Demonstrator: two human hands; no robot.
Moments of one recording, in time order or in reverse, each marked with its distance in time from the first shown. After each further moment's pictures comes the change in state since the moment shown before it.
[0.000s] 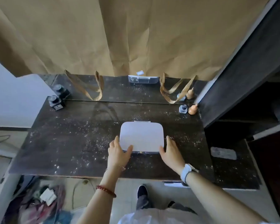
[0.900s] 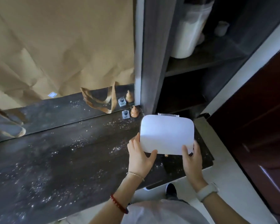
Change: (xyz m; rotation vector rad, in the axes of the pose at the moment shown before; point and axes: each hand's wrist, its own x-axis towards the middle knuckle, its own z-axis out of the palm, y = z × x) left_hand -0.078 0.199 0.151 -0.124 -0.145 0.561; right_hand -0.066 0.161 -0.136 0.735 0.717 0.063
